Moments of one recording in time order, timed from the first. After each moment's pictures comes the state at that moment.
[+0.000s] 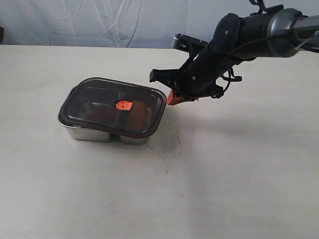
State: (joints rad) left arm 0.10 1.20 -0.97 -0.67 0.62 0.79; right arm 0.59 2.00 -1.36 0.49 0.61 0.02
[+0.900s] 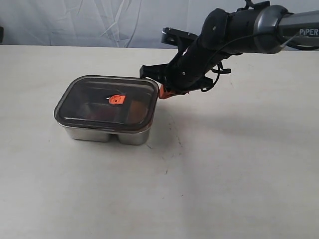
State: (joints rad) left arm 0.10 1.20 -0.97 -0.67 0.62 0.79; right arm 0.63 2.04 -1.45 0.45 0.61 0.00
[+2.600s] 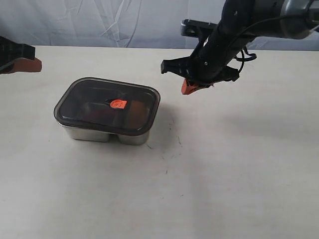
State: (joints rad) left arm 0.10 1.45 -0.97 -0.89 0.72 0.86; right arm 0.57 1.98 -1.46 0.27 0.75 0.11
